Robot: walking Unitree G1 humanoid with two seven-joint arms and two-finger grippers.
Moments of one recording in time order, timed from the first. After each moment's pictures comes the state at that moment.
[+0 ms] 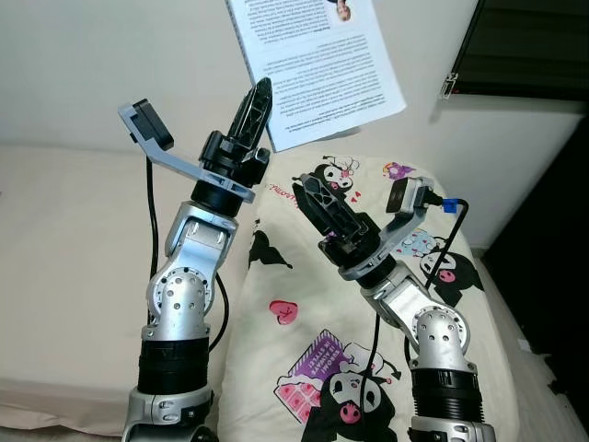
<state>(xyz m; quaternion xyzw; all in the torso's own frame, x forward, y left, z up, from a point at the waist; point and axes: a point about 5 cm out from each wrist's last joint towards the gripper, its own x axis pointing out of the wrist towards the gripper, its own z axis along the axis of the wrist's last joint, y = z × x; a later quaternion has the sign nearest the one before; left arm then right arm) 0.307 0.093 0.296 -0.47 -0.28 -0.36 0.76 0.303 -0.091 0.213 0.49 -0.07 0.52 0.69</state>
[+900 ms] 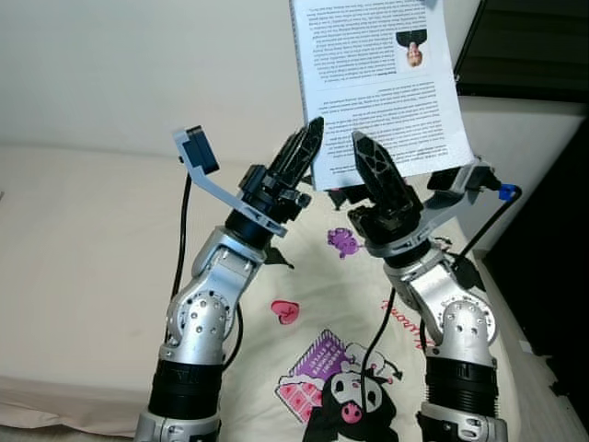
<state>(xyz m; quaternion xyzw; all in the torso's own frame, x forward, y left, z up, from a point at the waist) 0.297 0.072 0.273 -0.44 -0.25 -0.41 0.76 0.301 -0.121 0.249 0.51 -0.18 0.51 0.67</state>
